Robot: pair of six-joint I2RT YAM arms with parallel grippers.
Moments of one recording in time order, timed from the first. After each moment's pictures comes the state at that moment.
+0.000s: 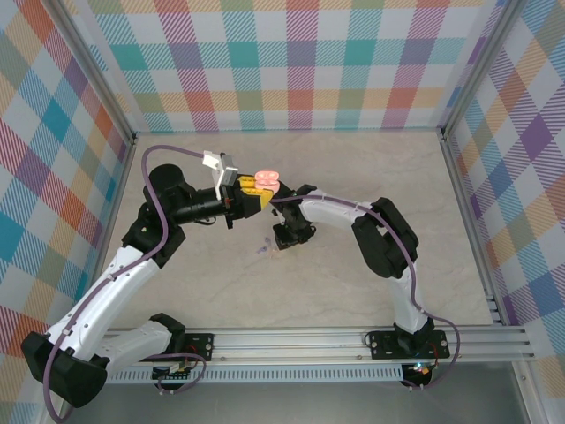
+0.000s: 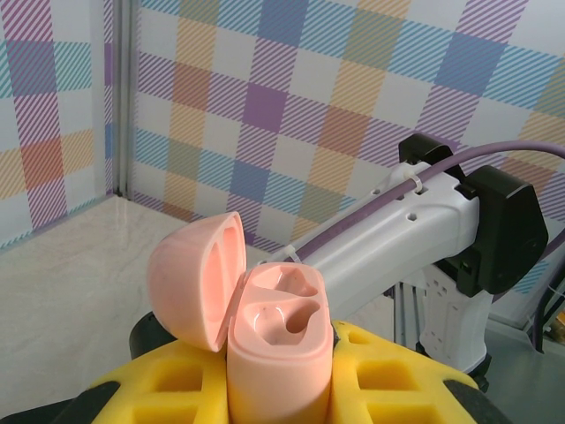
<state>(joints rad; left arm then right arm) -0.47 1.02 1.02 -0.04 0.79 -0.17 0.79 2.10 1.55 -0.88 -0.07 0.38</state>
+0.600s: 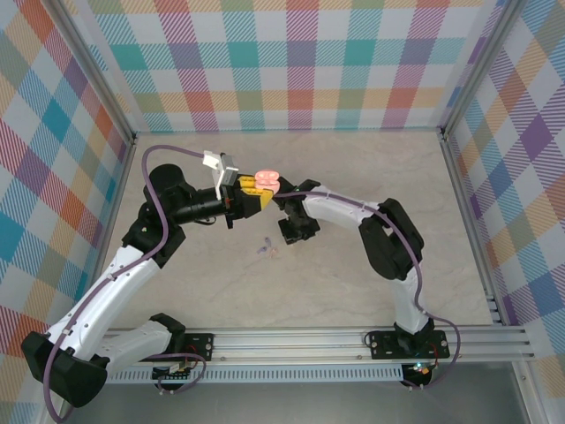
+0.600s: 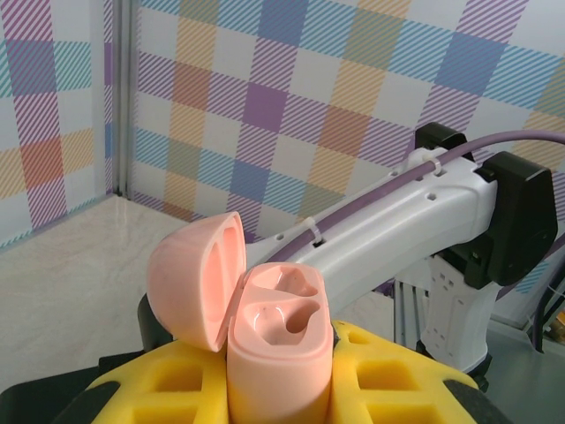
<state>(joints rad) -0.47 1.02 1.02 -0.03 0.79 -0.18 0.79 2.05 1.57 -0.95 0.02 0.39</state>
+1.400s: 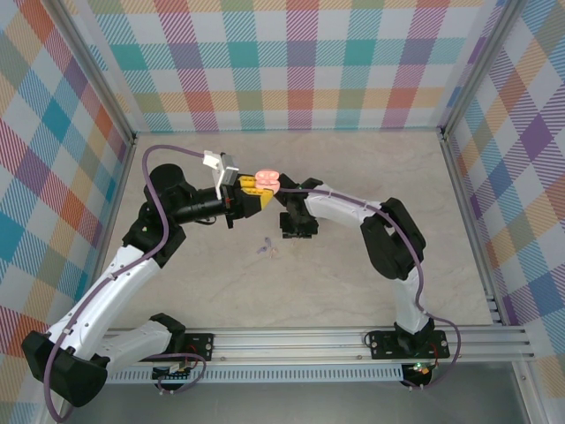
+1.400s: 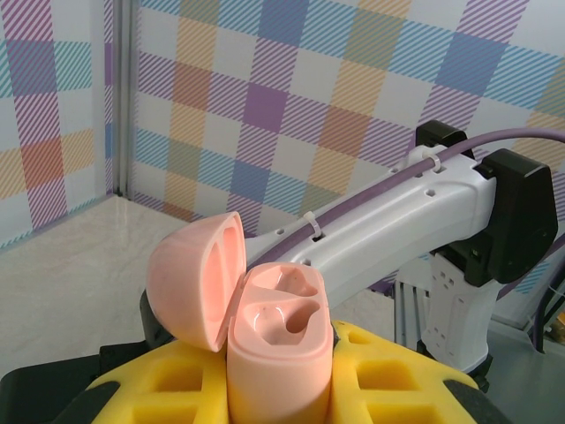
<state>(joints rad) -0.47 1.02 1.02 -0.03 0.79 -0.18 0.77 2.06 1.57 -0.92 0.01 0.71</state>
